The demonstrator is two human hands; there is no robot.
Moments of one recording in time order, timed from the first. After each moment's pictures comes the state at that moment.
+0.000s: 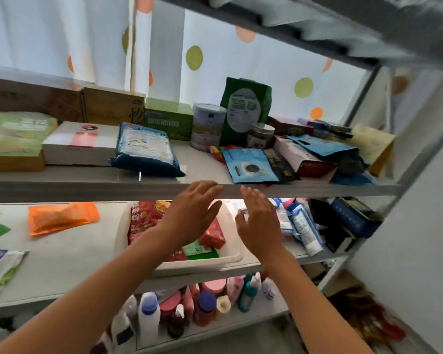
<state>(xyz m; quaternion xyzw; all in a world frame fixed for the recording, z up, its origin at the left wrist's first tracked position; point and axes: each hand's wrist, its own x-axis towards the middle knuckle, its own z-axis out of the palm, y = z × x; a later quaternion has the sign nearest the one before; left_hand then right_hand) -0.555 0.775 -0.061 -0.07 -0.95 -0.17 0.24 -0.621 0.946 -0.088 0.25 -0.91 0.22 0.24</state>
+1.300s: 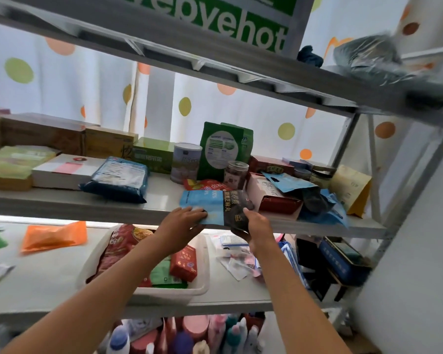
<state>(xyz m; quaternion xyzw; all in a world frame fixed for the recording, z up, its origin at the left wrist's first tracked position) -0.616 0.848 -0.048 -0.01 -0.96 -0.13 0.25 -0.710 1.032 -0.018 0.01 -0.63 0.76 -0.12</state>
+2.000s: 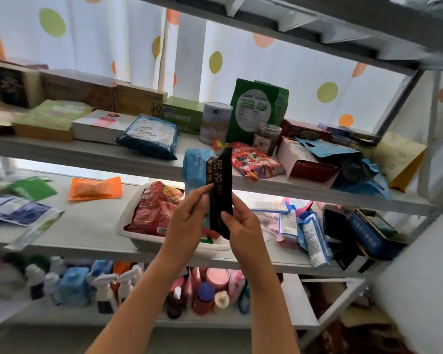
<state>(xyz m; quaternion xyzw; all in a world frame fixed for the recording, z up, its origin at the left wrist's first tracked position) -0.508 0.906 -0.072 0.07 -0.66 -0.65 0.38 -0.563 1.013 -0.059 0.28 -0.67 0.68 -0.12</state>
